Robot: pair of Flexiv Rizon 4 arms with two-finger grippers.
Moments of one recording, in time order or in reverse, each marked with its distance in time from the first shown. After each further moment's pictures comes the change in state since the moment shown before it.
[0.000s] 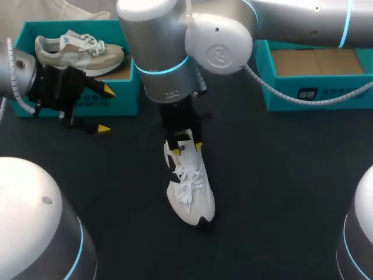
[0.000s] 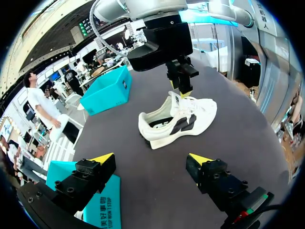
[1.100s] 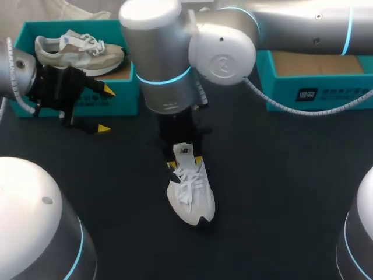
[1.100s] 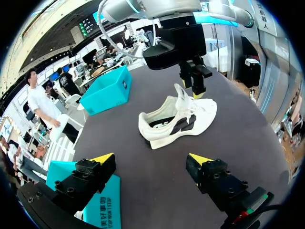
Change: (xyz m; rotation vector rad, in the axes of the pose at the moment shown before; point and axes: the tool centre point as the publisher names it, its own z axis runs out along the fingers) left arm 0.000 0.000 0.000 0.000 0.000 0.000; right arm 0.012 -0.029 0.009 0.042 0.039 0.077
